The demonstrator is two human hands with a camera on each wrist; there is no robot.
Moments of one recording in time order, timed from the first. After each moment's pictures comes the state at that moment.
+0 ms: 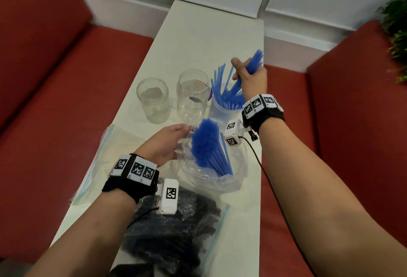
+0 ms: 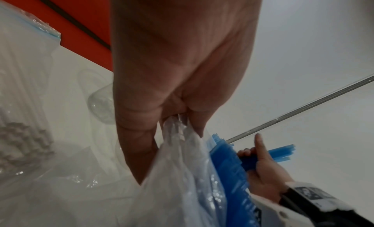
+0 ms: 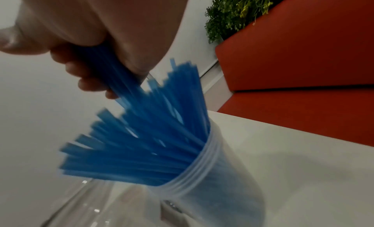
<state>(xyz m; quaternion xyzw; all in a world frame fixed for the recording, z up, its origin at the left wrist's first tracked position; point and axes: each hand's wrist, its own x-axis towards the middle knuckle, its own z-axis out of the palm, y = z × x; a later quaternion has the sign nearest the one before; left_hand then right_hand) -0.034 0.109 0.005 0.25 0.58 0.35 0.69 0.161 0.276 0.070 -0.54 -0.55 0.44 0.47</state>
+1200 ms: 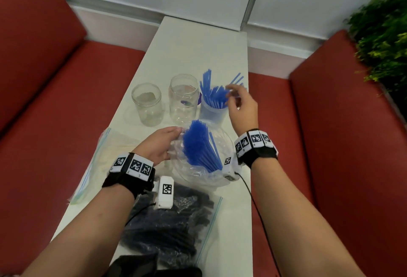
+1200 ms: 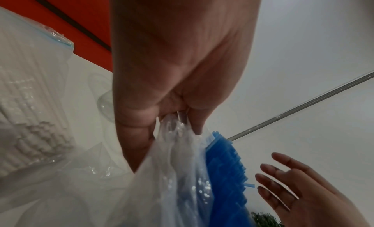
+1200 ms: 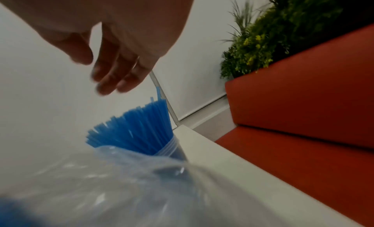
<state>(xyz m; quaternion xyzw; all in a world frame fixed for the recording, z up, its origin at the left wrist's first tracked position) -0.027 0.087 0.007 0.27 0.58 0.36 0.68 0.197 0.180 0.049 -0.50 -0.66 0.30 0.47</state>
